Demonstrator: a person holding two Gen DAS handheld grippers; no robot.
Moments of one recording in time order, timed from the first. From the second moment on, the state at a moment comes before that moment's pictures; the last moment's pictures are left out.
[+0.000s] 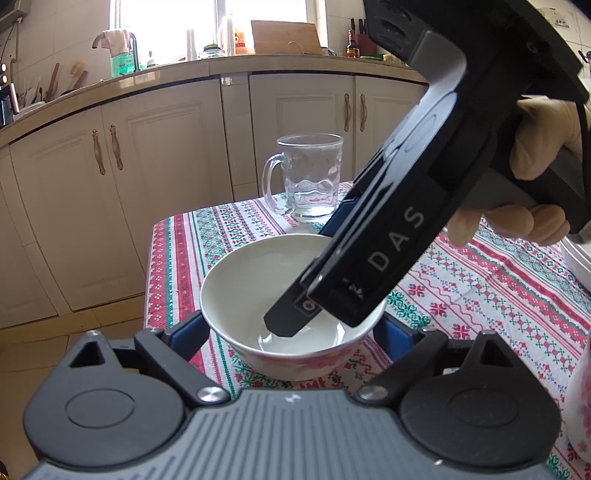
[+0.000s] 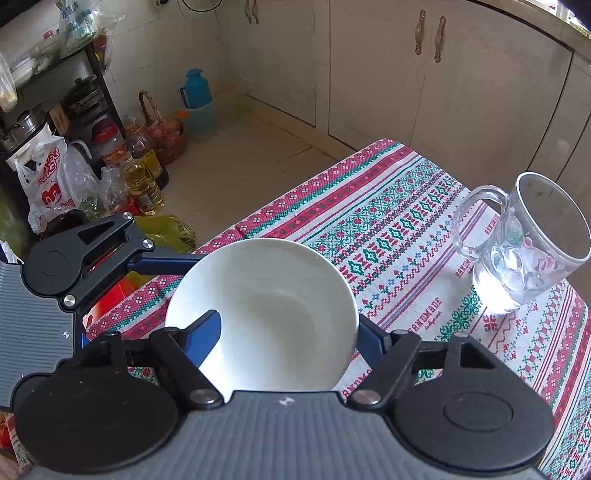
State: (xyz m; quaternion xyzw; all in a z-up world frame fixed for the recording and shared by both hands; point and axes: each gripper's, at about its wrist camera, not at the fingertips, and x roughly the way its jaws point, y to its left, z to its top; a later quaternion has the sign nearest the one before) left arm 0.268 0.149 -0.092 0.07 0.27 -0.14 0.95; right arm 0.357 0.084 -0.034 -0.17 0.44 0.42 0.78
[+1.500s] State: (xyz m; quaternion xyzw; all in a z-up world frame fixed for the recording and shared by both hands) left arm 0.141 0.085 -0.009 0.10 0.27 -0.17 0.94; right arm 0.213 0.001 0.047 -0.14 0.40 0.42 0.80
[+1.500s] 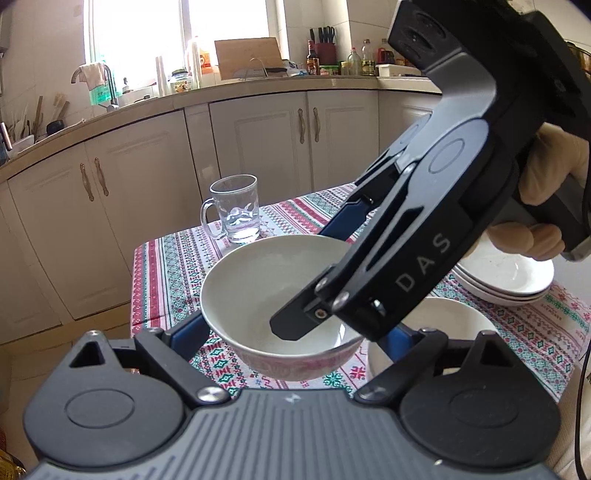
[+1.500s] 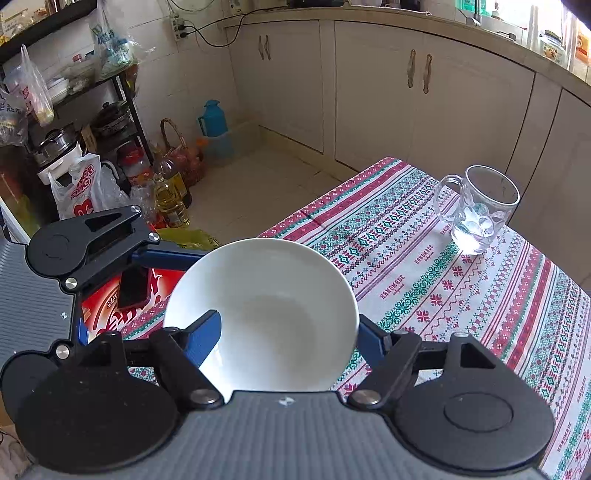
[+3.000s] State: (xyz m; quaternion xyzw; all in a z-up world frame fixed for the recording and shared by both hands) left arm 0.109 0.019 -0.027 0.10 0.32 -0.22 0.92; right arm 0.150 -0.084 0.027 -0.11 0.42 0.39 0.82
